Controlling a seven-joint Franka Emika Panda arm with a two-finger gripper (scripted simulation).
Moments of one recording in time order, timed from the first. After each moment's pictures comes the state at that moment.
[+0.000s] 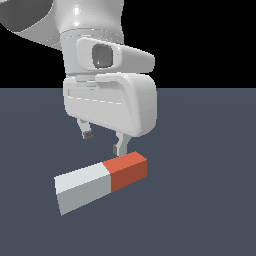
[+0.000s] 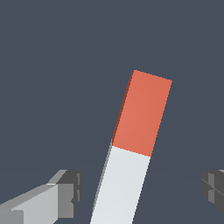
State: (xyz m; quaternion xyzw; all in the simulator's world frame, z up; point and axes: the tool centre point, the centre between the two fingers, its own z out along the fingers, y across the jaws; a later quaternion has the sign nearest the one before) arm -0.048 -0.084 0.102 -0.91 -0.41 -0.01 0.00
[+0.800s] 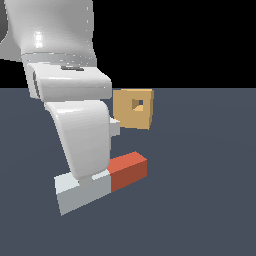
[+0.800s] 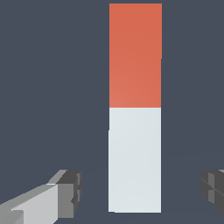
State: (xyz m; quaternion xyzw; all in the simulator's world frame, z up) arm -0.087 -0.110 0.072 -0.96 -0.28 0.00 0.00
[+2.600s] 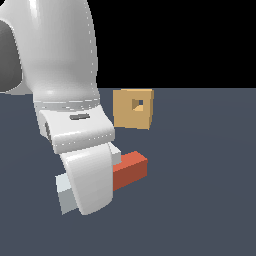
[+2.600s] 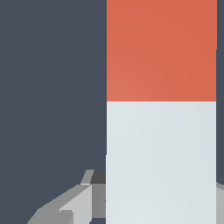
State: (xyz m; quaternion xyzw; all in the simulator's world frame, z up) arm -0.086 -0.108 0.023 -0.96 -0.28 0.00 0.00
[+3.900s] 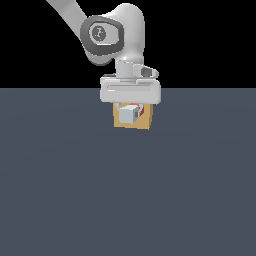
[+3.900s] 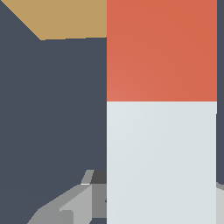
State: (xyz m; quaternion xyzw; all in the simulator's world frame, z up) arm 0.005 0.133 0.107 -0.81 -0.59 0.00 0.00
